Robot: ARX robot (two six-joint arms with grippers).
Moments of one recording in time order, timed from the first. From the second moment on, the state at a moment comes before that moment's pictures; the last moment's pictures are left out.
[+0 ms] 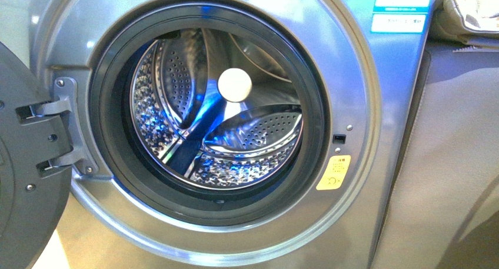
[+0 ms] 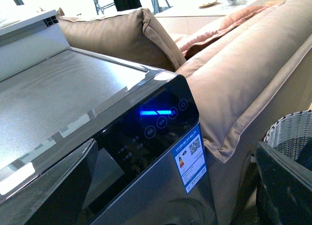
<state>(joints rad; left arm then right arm) -0.64 1.82 2.59 -0.75 0.09 0.35 -1.02 1.32 0.78 0.07 -0.88 0.10</state>
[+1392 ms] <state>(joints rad) -0.64 1.82 2.59 -0.75 0.09 0.35 -0.27 0.48 0.29 0.53 -0.45 0.23</state>
